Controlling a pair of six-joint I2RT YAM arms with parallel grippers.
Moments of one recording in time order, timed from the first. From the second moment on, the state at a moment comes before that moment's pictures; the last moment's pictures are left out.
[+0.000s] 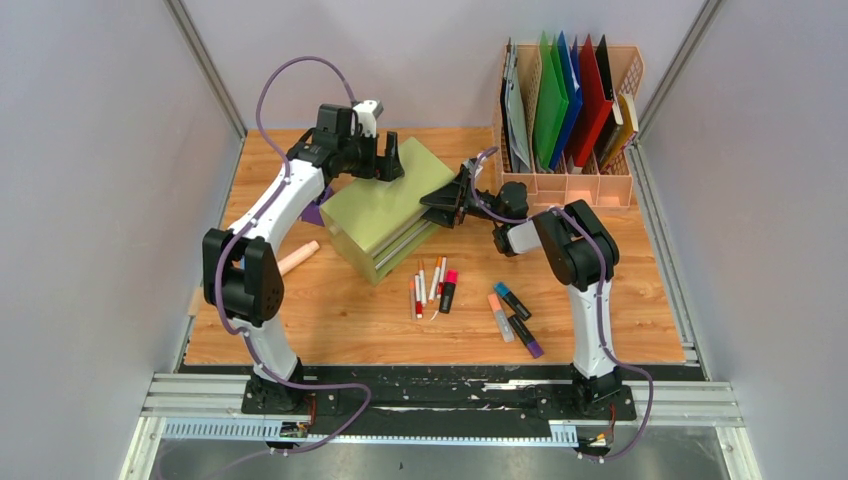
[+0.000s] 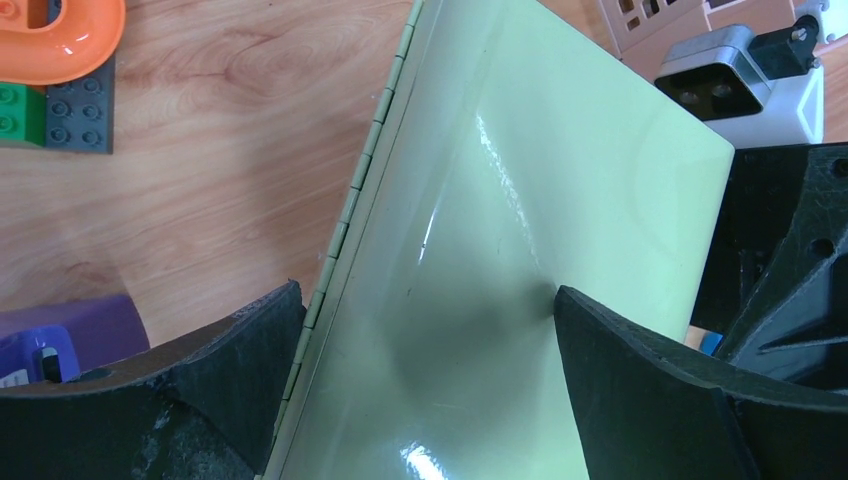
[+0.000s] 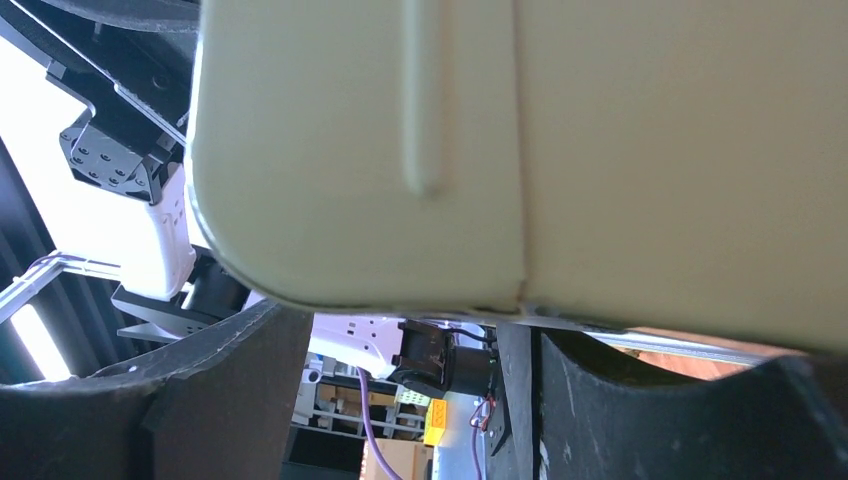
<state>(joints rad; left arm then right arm) -0.28 1.80 1.60 -0.48 0.30 -0.11 0.40 2.21 1.11 1.36 -0.92 1.61</state>
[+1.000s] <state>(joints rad) -0.30 1.77 1.57 -0.46 0.23 -0.14 0.36 2.16 0.98 1.47 -1.03 1.61</state>
